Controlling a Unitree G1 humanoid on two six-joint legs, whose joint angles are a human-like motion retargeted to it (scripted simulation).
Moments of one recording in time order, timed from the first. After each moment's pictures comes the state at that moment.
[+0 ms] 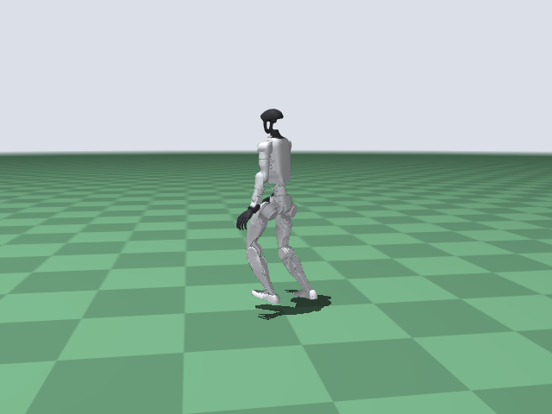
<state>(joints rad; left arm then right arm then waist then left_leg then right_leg) -0.06 0.19 -0.03 1.29 0.25 0.15 0.75 -0.16 -0.19 0.30 1.23 -0.28 -0.05 -0.71 0.08 -0.09 -0.04 -0.59 -0.07 0.14 0.86 -0.65 0.11 -0.24 -0.18 -0.27 0.91 -0.71 -0.01</state>
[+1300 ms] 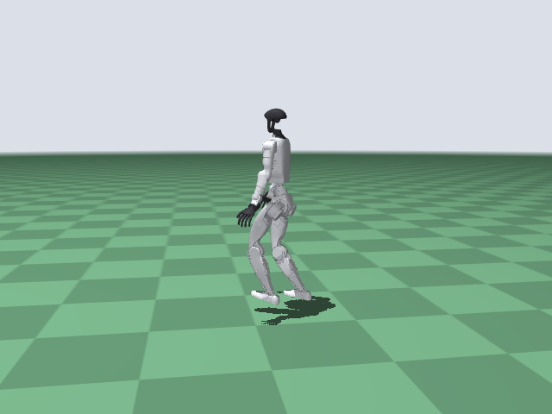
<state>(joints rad) -0.07 0.24 0.09 1.32 0.12 0.10 0.81 -0.17 -0.19 0.21 1.24 -0.15 -0.09 -0.70 0.03 -0.05 -0.22 -0.74 -0.11 0.03 0.82 -0.60 0.05 -0.43 -0.01 -0.14 0.82 -0.74 -0.02</state>
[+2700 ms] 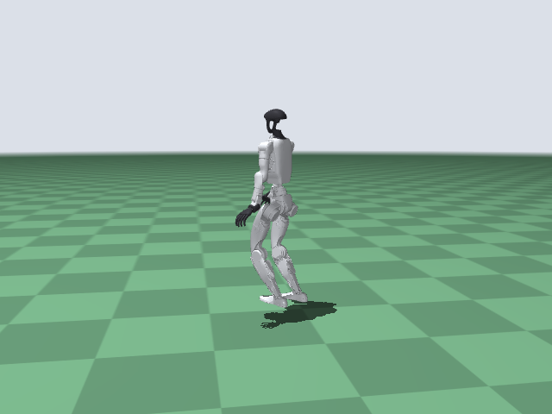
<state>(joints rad) -0.01 0.21 -0.02 1.39 0.22 0.13 0.91 -0.24 -0.07 0.34 1.29 -0.17 -0.14 -0.77 0.00 -0.03 -0.17 -0.54 -0.05 -0.01 0.87 -0.65 0.03 -0.40 0.09 -0.03 0.77 -0.60 -0.01</state>
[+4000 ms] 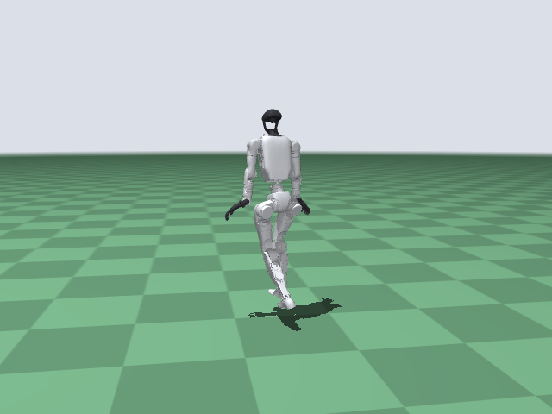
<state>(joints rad) -0.20 0.09 -0.08 1.47 0.24 0.17 0.94 -0.27 -0.19 0.16 1.38 0.02 -0.08 -0.87 -0.12 0.09 -0.05 -0.32 -0.18 -0.14 0.73 -0.48 -0.14 -0.69 0.13 0.02 0.66 -0.35 0.12</state>
